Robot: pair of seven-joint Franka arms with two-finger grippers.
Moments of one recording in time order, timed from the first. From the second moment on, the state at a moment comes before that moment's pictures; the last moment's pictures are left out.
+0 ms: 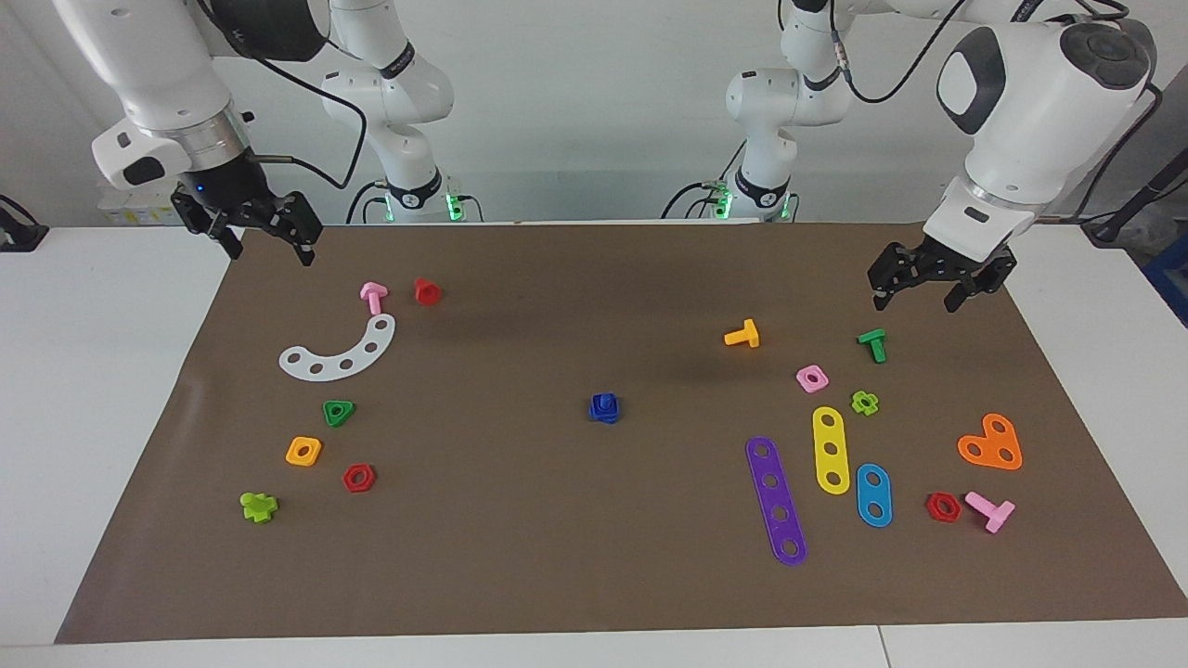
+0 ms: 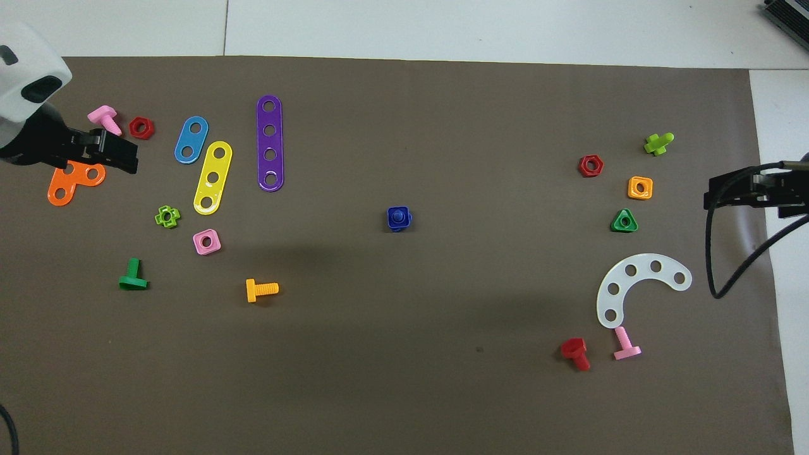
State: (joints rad) left arm -0.12 0.17 0.02 -1.43 0.01 1.61 0.04; right arm 0.06 -0.01 -0.09 -1.58 -0.03 1.58 0.11
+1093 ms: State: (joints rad) left arm -0.23 0.14 0.00 -1.53 -0.06 1.73 -0.13; right arm 0.06 -0.01 -0.09 -1.58 -0.03 1.58 0.11
